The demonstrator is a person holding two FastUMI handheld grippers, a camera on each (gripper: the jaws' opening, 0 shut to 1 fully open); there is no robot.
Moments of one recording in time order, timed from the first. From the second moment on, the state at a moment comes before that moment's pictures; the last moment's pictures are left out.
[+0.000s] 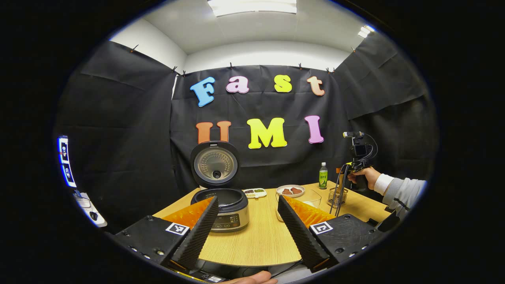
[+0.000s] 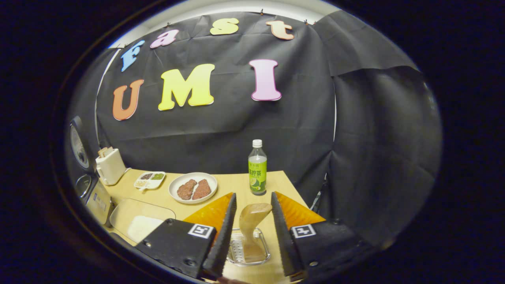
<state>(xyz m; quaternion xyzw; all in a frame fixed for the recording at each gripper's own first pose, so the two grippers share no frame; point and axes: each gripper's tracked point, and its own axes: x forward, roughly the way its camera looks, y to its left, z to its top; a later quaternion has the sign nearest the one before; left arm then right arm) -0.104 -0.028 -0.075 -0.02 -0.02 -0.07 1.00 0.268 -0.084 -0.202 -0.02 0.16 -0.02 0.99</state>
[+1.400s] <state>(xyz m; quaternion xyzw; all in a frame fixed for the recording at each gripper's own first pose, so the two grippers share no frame) -0.001 0.016 0.016 -0.04 0.01 -0.06 1.00 0.072 -0.043 -0.064 0.00 -0.01 0.01 1.00</state>
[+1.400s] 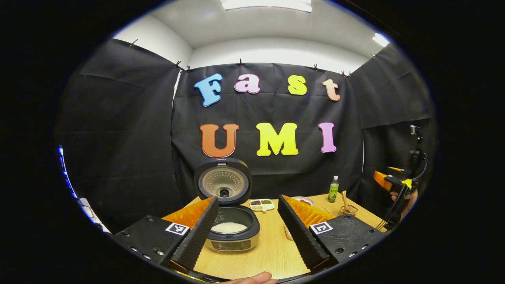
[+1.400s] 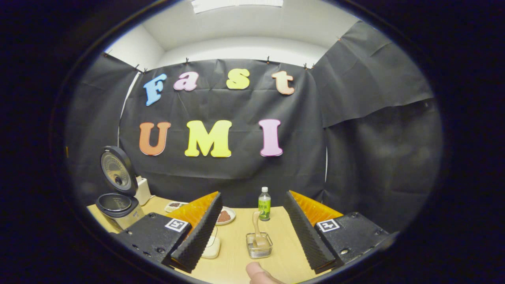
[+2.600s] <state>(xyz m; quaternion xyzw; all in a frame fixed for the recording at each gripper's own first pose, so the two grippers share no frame) 0.259 0.080 0.057 -0.10 0.02 -0.02 0.99 0.032 -0.008 -0.106 0.04 0.01 0.07 1.00</state>
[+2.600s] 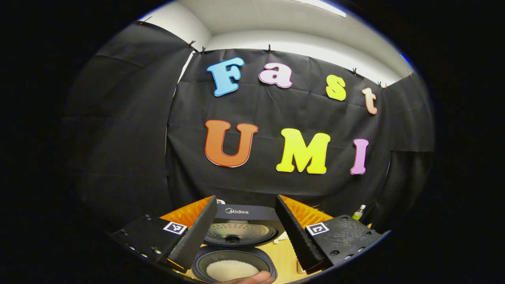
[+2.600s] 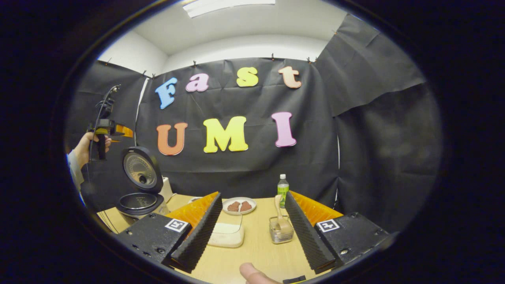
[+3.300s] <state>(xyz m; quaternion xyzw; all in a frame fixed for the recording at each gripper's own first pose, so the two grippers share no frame) 0.340 0.101 0.024 -0.08 0.03 0.03 1.00 0.041 -0.017 -0.138 0.06 0.03 0.07 1.00</state>
